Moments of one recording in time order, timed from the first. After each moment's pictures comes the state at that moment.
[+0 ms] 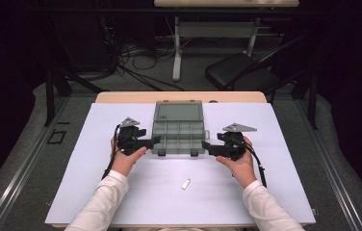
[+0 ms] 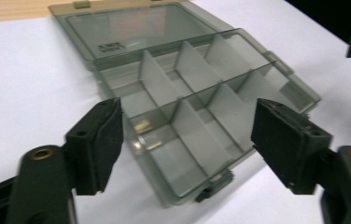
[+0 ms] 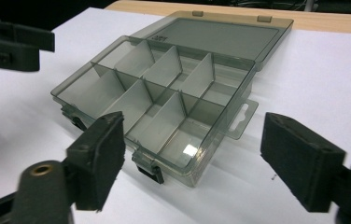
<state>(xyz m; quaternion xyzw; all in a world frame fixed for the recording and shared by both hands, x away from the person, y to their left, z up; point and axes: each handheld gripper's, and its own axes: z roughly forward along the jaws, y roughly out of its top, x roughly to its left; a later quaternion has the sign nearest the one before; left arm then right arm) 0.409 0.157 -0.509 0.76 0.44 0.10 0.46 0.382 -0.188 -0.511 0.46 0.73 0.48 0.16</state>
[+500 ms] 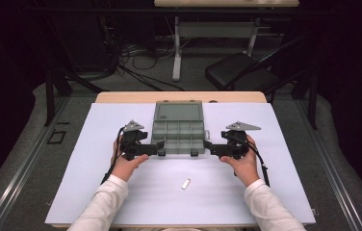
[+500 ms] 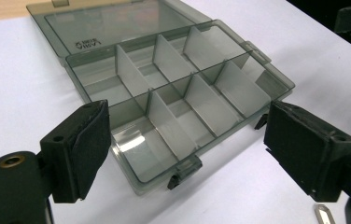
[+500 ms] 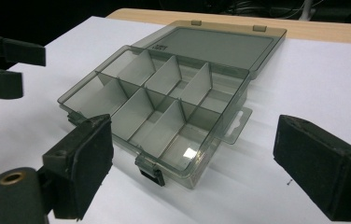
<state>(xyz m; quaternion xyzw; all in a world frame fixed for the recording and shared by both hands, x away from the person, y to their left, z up) 0.387 0.146 -0.498 0.78 0.43 0.11 0.45 0.379 -0.194 -0.500 0.46 0.73 0.49 0.16</state>
